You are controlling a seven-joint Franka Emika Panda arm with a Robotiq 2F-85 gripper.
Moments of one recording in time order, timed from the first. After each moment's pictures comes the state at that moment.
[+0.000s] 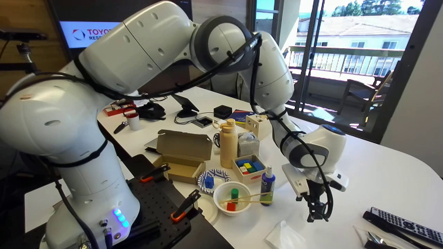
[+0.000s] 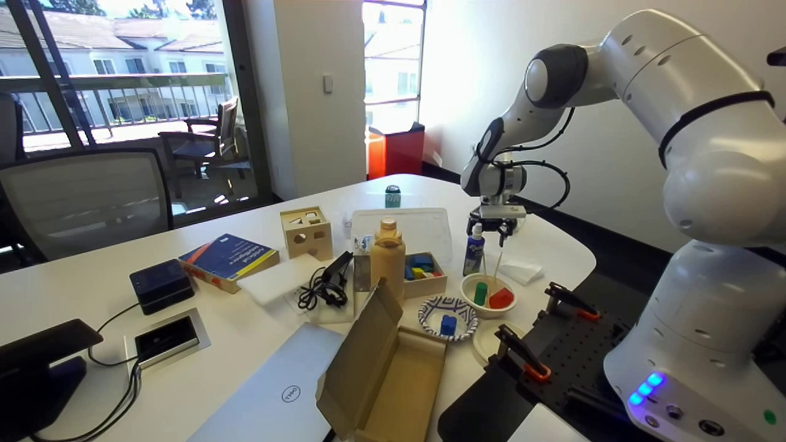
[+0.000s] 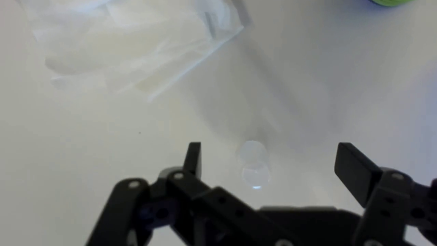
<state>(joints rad) -0.43 1.03 -0.17 -1.63 0.20 2.56 0.01</state>
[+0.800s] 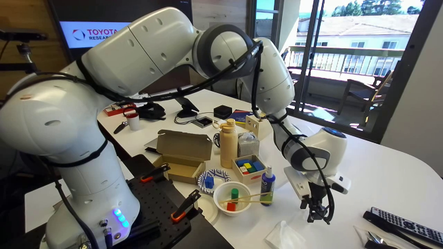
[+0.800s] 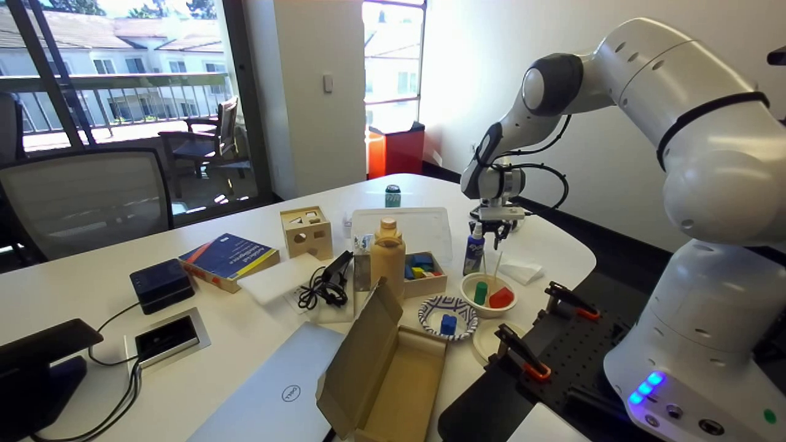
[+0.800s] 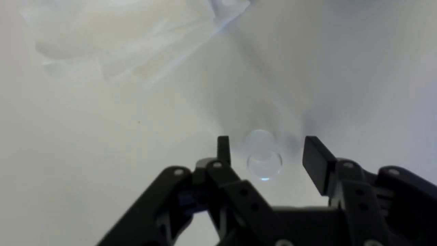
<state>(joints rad) -0.43 1.07 -0.18 -1.58 0.20 2.57 0.03</state>
